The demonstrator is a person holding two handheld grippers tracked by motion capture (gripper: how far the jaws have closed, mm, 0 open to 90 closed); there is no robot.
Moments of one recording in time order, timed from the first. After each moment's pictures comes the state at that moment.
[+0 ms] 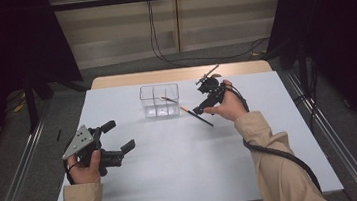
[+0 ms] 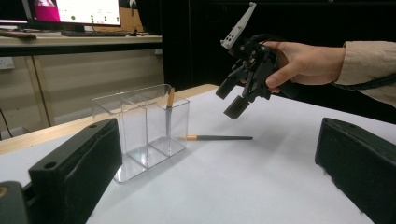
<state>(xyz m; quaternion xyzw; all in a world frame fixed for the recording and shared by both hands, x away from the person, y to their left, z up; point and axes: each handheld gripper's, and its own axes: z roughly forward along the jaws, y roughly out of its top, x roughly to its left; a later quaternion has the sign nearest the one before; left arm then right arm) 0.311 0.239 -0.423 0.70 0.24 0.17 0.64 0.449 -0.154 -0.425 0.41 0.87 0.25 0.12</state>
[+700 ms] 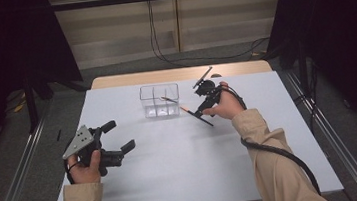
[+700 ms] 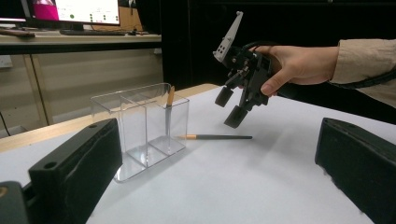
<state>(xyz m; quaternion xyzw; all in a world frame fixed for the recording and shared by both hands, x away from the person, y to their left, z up) 0.312 0.239 -0.425 0.71 0.24 0.17 0.64 0.457 -0.147 -0.436 0.41 0.89 0.19 0.09</state>
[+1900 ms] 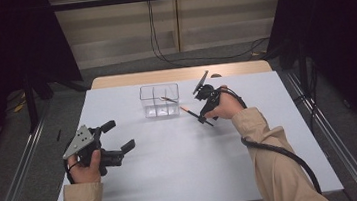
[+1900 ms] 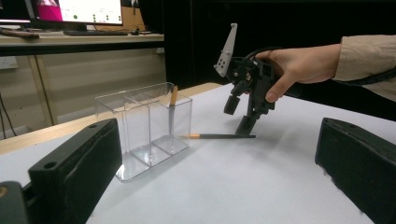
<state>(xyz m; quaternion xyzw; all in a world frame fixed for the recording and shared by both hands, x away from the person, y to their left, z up) 0.312 0.239 -0.424 0.71 0.25 0.18 0.64 0.459 -0.148 -0.450 0.39 0.91 0.12 0.06</state>
